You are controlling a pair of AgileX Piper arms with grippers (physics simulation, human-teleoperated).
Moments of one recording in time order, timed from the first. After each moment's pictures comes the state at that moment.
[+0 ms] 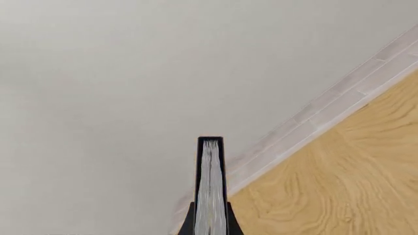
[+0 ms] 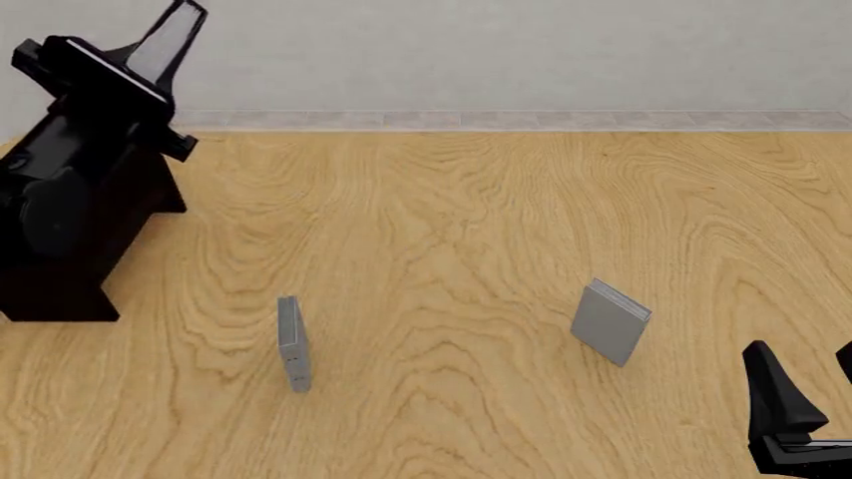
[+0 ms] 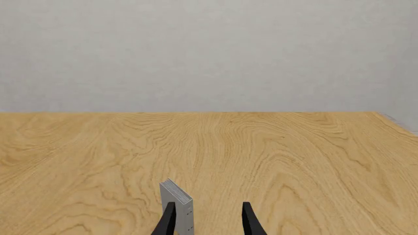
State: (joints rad) left arm -0.04 1.39 -0.90 -0.52 0.77; right arm 0.00 0.04 0.00 -0.04 0.00
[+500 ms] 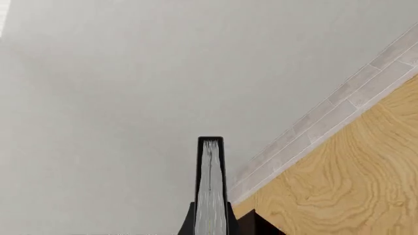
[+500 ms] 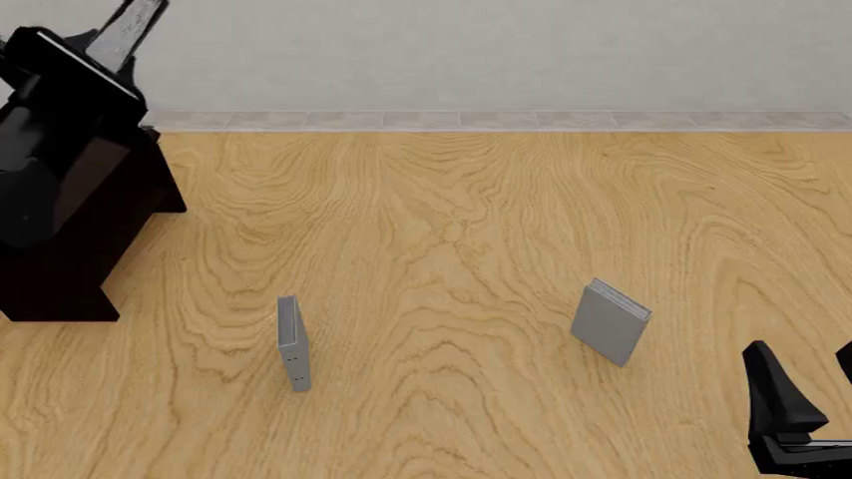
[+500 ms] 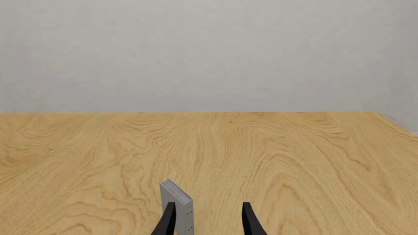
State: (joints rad) left arm 0.04 1.37 -0.92 -0.52 0.90; right arm 0.00 0.04 0.00 -0.04 0.00
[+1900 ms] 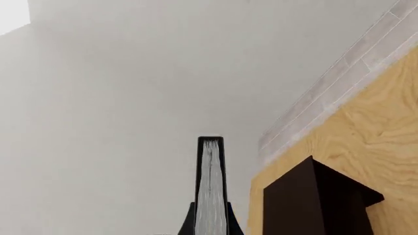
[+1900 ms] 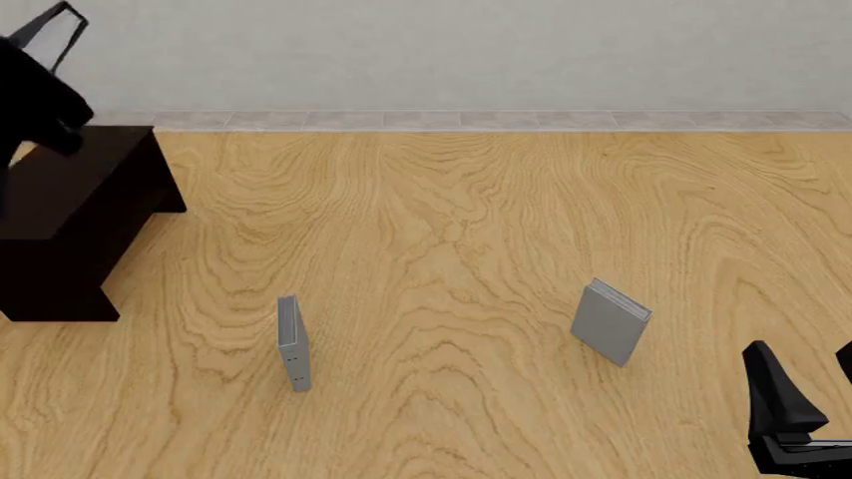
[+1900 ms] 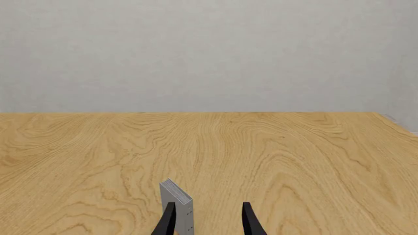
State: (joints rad) left arm 0.26 1.51 -1.03 -0.49 1.10; right arm 0.00 0.04 0.00 -0.04 0.00
